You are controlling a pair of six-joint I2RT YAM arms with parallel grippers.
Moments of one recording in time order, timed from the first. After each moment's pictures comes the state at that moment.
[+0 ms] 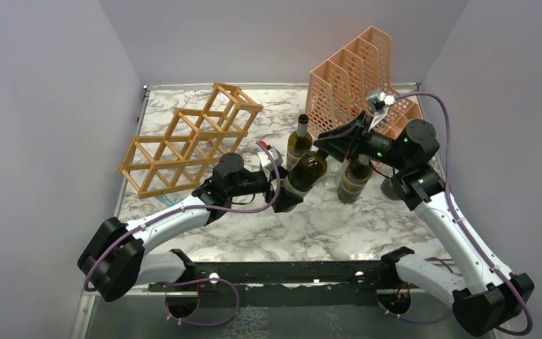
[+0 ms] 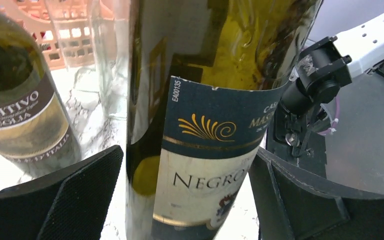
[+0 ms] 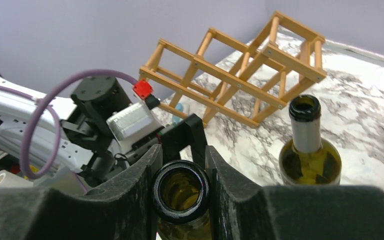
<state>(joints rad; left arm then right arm) -0.74 1.20 0.63 0.43 0.60 -0.16 0.38 0.96 0.95 0.09 -0.70 0.43</state>
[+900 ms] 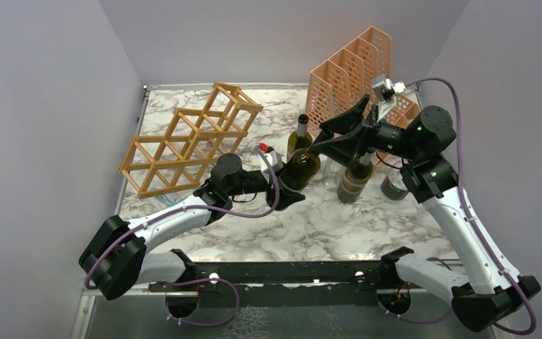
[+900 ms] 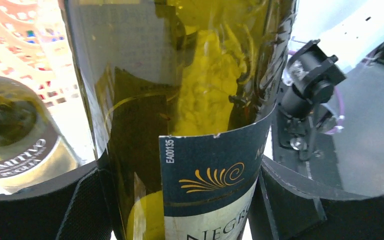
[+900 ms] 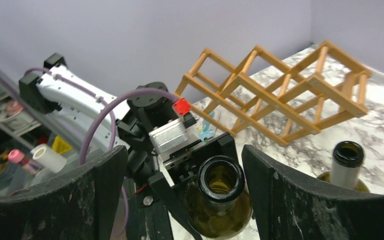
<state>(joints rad) -0.75 1.24 0.62 0.61 0.69 -0.12 0.38 1.01 1.12 0.07 -0.90 0.45</state>
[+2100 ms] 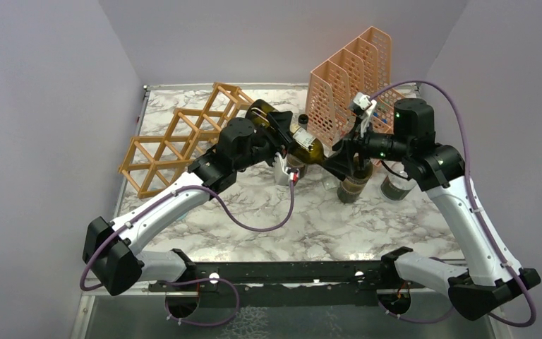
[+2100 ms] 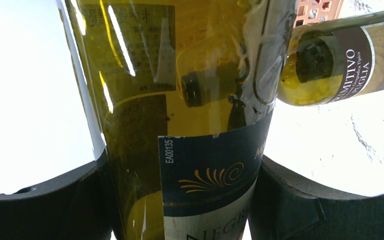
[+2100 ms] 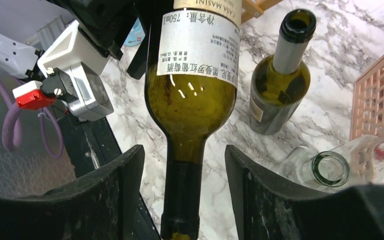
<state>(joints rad) -0.75 1.26 1.08 -0.05 0.24 1.66 0.39 1.09 1.36 -0.76 -0.67 -0.13</state>
